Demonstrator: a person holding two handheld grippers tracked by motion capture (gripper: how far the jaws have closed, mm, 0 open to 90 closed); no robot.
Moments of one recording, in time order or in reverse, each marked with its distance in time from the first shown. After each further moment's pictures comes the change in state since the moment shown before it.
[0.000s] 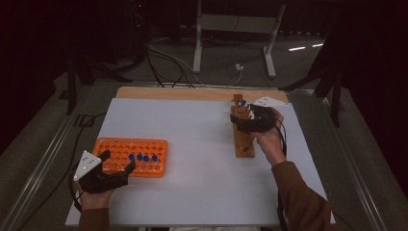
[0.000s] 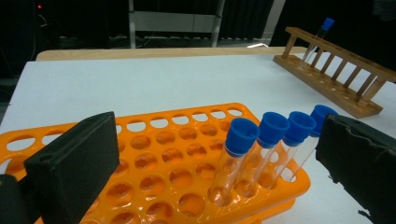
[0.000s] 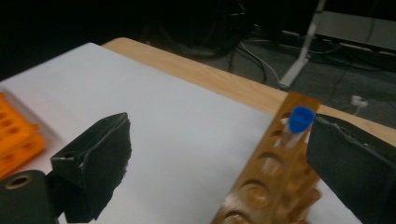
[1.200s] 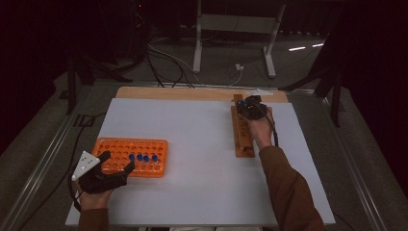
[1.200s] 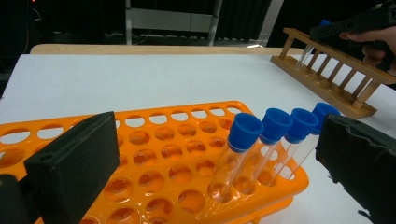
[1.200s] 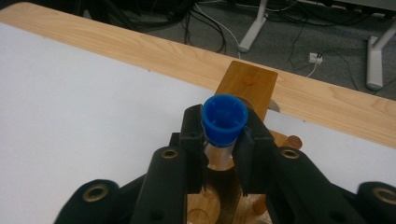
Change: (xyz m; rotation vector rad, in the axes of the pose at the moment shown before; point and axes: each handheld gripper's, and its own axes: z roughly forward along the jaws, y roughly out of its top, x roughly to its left) left arm 0.004 -0.003 0.001 -0.001 -0.017 -0.026; right arm -0.040 -0.009 0.077 0.142 -0.173 0.067
